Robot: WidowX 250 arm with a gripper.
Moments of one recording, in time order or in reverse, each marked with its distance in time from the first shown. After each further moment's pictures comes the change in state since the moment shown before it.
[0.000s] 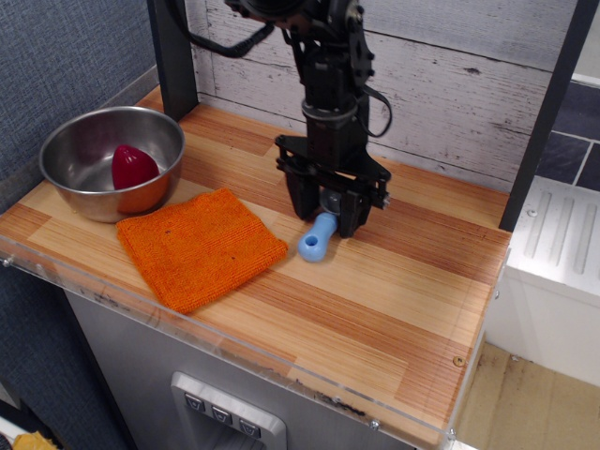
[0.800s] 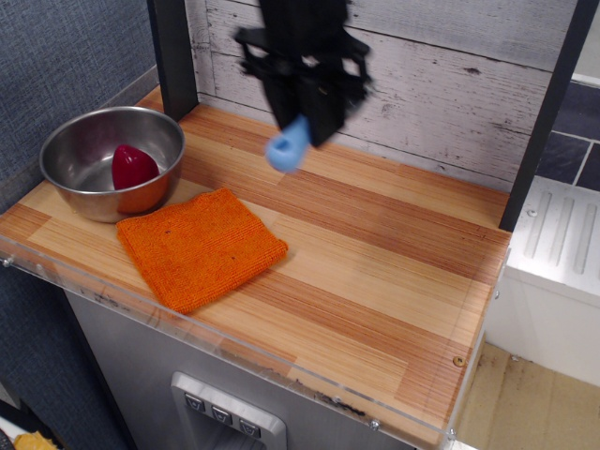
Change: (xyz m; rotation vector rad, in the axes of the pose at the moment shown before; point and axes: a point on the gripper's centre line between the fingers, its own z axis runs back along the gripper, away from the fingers) arm -0.048 -0.003 0.135 -0.103 -0.139 -0.062
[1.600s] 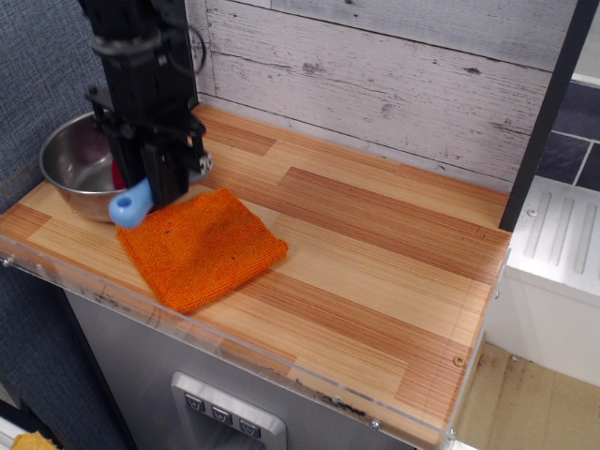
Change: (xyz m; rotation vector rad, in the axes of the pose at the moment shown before) arm -0.071 0.085 -0.041 0.113 0.217 0.095
